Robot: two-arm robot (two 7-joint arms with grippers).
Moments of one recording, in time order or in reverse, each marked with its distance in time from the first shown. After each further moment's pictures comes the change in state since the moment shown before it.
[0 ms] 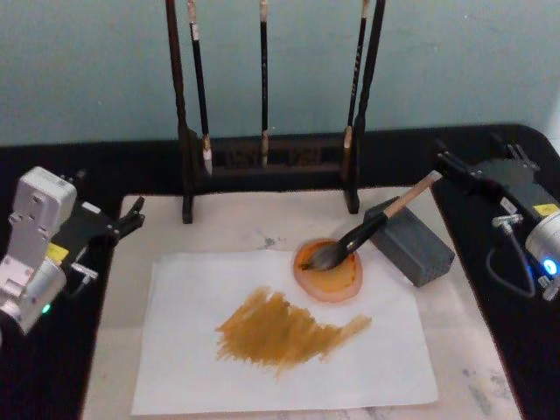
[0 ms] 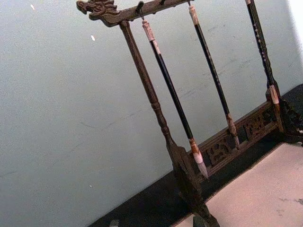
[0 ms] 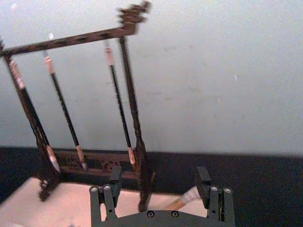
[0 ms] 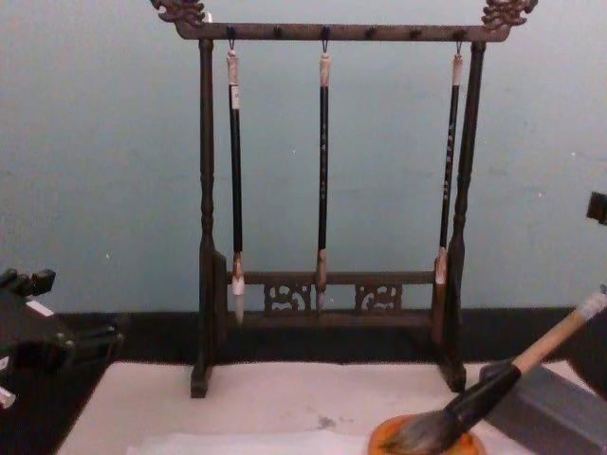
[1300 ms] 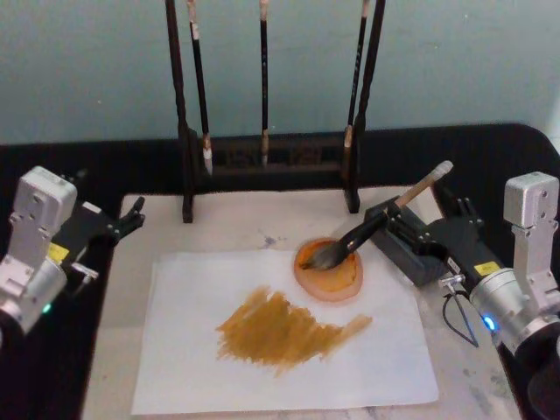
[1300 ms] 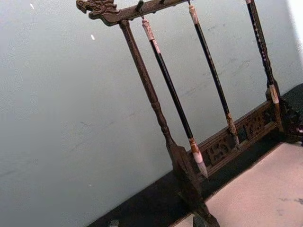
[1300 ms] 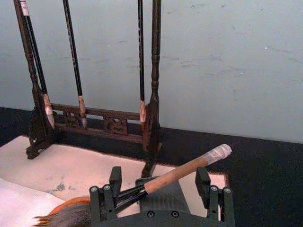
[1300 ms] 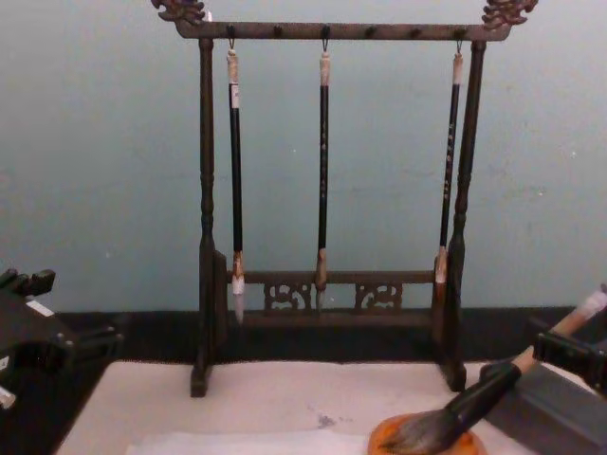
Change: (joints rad) left arm 0.000 0.000 0.000 0.000 0.000 0.000 0.000; right arm 0.011 -0.184 -0.100 0.269 -0.288 -0.167 0.065
